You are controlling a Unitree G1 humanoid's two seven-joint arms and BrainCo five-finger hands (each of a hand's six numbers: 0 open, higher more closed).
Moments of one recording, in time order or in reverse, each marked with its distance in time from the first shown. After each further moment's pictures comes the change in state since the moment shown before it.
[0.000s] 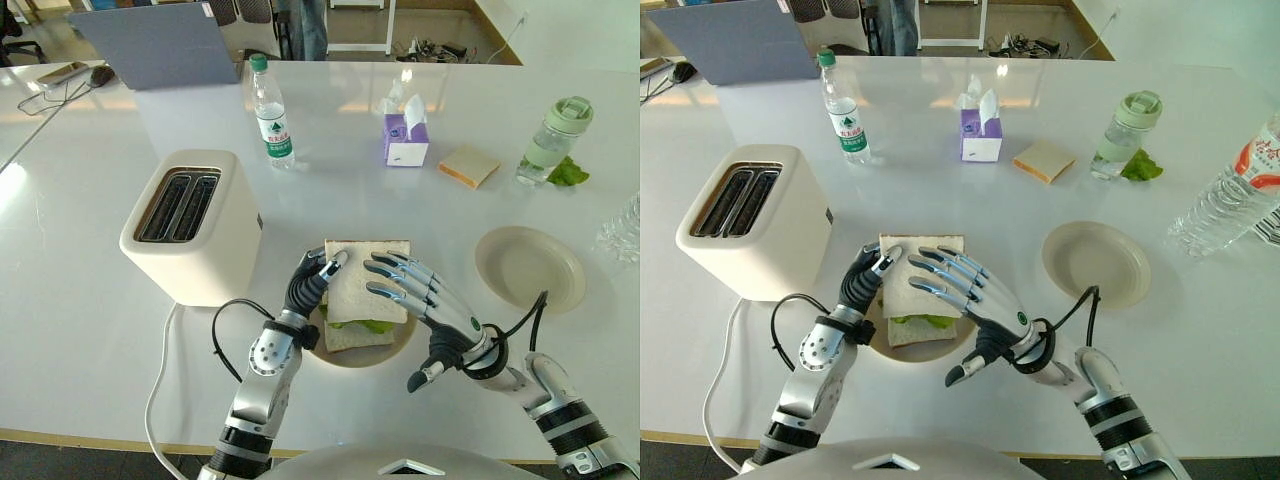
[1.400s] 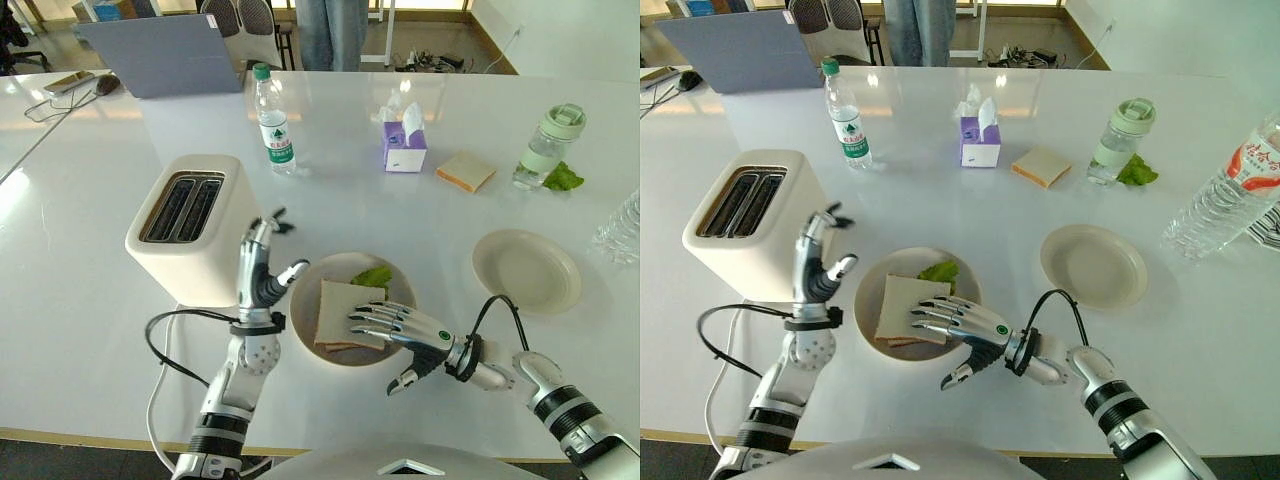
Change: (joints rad) left arm -0.108 0.126 0.196 0.220 0.807 -0.370 0.668; right arm -0.118 -0.064 0.221 0.317 -0.097 0.101 0.191
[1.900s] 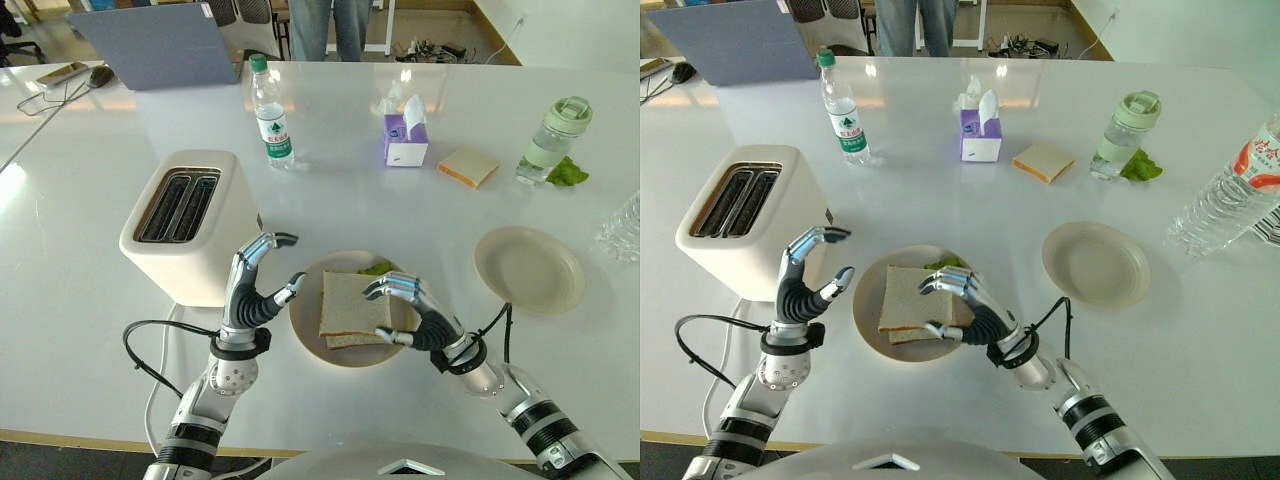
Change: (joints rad) left arm 0.084 0.169 -0.083 0.044 -0.313 -0.446 -0.180; right arm 0.094 0.153 -0.079 -0.150 0.601 -0.095 -0.078
